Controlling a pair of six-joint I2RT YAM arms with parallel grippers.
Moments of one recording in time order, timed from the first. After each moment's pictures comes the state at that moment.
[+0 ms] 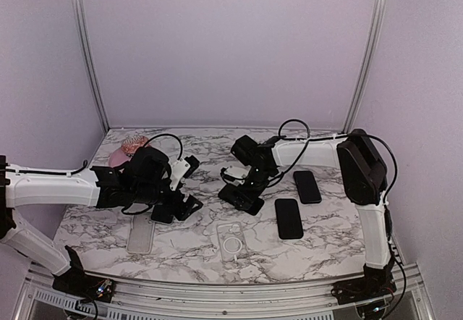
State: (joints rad) left arm -0.87 1.39 0.82 -0.14 -0.02 -0.03; right arm 0.77 2.18 1.66 -0.78 -0.06 -0.16
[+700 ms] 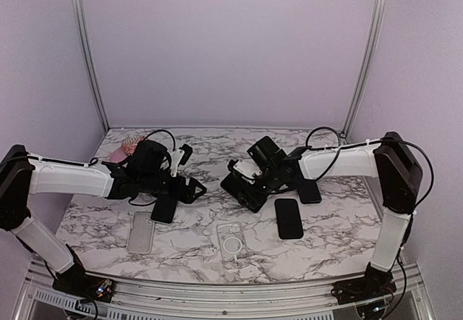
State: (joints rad) left arm -0.75 1.51 0.82 0.02 0.14 -0.23; right arm 0.79 1.92 1.31 -0.44 -0.04 -0.15
